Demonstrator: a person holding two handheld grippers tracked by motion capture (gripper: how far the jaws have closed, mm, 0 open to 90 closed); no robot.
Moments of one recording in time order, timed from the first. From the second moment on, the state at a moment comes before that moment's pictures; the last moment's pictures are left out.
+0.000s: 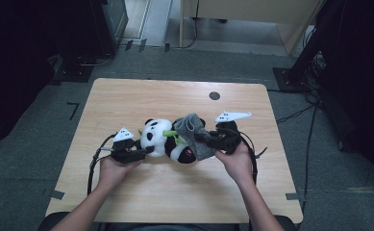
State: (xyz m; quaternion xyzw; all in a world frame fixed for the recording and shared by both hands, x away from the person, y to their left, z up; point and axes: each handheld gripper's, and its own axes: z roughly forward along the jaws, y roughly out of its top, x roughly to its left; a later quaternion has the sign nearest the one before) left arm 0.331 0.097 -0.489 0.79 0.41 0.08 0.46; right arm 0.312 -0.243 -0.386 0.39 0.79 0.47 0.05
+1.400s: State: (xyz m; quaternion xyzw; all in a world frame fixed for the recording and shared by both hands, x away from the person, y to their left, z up) left arm 0.330 0.096 -0.489 0.79 0.40 0.08 0.45; right arm 0.286 -0.251 -0.394 0.39 0.81 0.44 0.06
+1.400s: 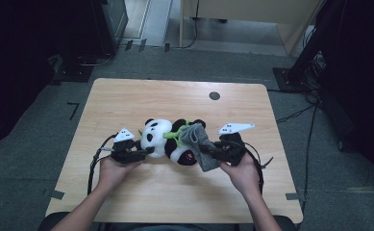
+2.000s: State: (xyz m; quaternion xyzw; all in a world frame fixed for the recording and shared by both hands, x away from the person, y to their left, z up) left arm 0.330 0.097 -0.490 0.79 0.40 0.07 0.45; right arm 0.298 -0.213 -0.433 0.38 0.84 0.40 0.00
